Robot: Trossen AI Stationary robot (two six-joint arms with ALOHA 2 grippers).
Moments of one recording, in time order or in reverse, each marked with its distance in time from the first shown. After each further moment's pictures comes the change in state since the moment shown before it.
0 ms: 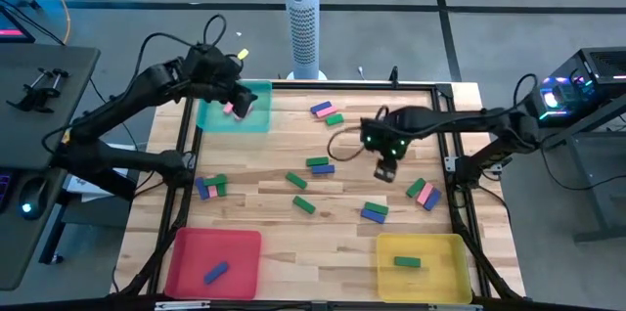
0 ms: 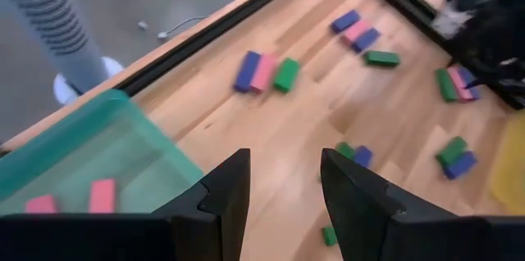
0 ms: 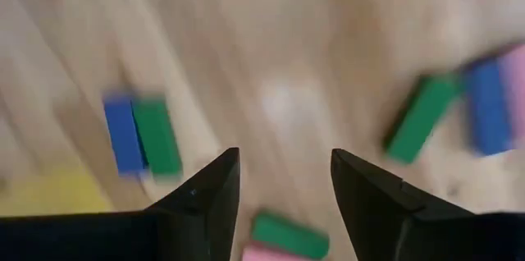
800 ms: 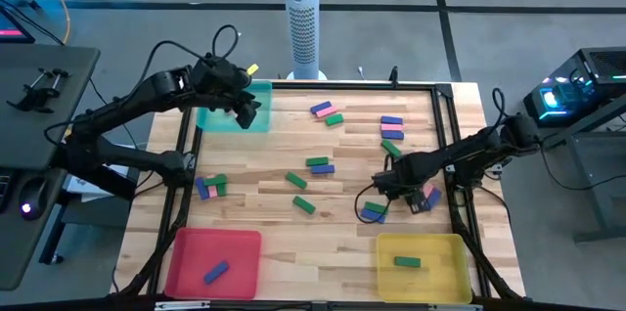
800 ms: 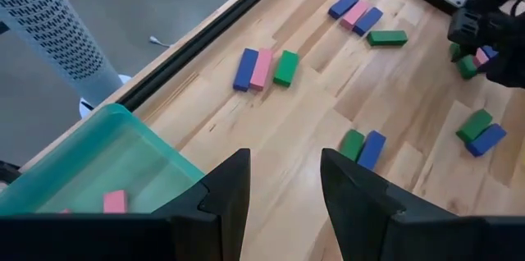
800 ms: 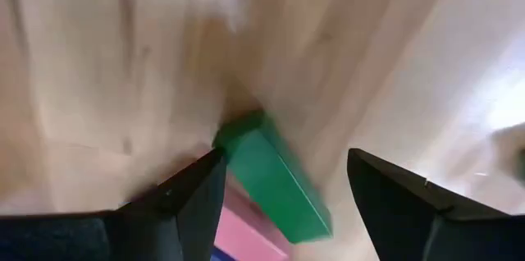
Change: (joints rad) left arm -0.141 0.014 0.000 -0.001 -0.145 0.037; right arm 0.326 0.003 -0.414 0.208 0.115 -0.303
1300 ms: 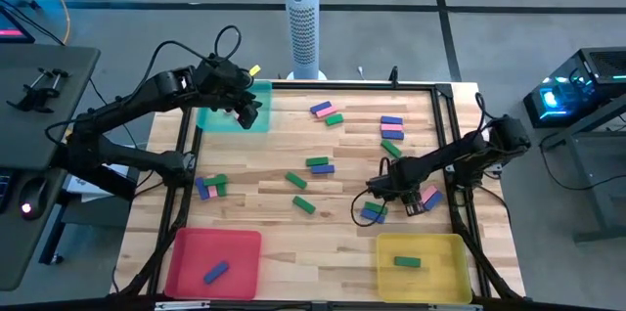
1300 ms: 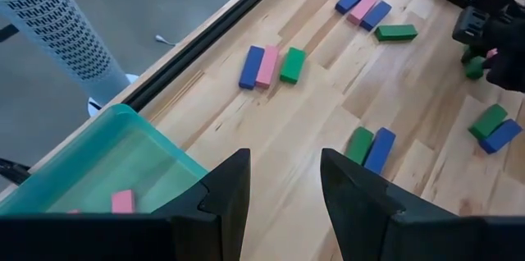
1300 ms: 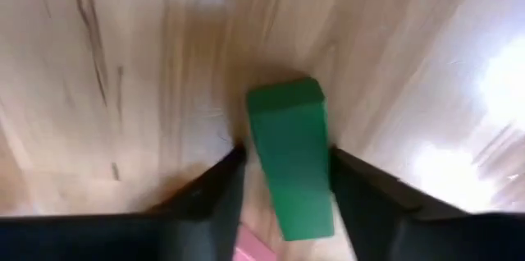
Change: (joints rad) left arm -0.008 0.013 0.000 0.000 -0.018 0.016; right arm 0.007 0.127 0.021 -0.001 0.035 0.086
